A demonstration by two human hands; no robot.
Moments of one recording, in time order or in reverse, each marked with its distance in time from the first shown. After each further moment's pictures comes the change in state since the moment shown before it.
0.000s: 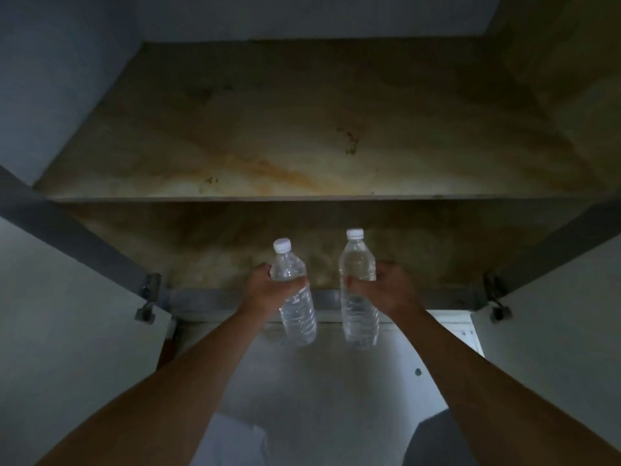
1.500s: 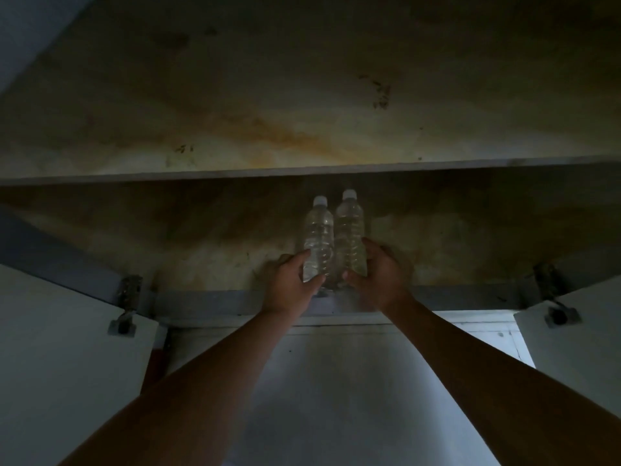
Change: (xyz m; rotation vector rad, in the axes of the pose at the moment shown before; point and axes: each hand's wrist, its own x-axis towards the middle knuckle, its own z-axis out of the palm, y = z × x) left_hand 0.083 -0.056 0.056 0.219 -0.027 0.420; right_hand 0.072 0.031 0.083 0.078 0.010 -0.304
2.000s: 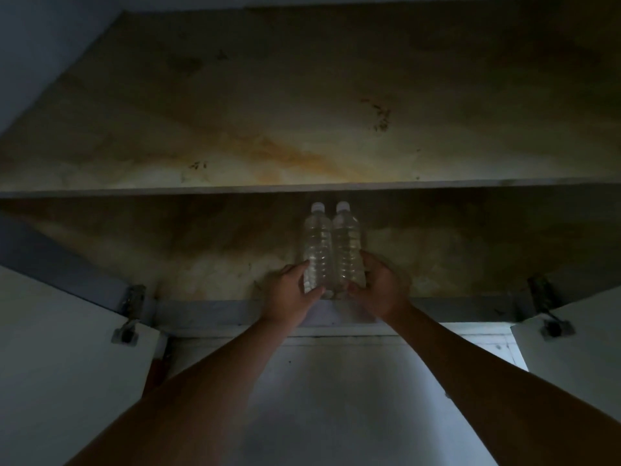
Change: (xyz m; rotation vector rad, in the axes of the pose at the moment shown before) left_hand 0.001 0.002 -0.009 0.052 -0.022 0.022; right_hand -0.002 -0.013 -0.009 -0.078 -0.115 0.073
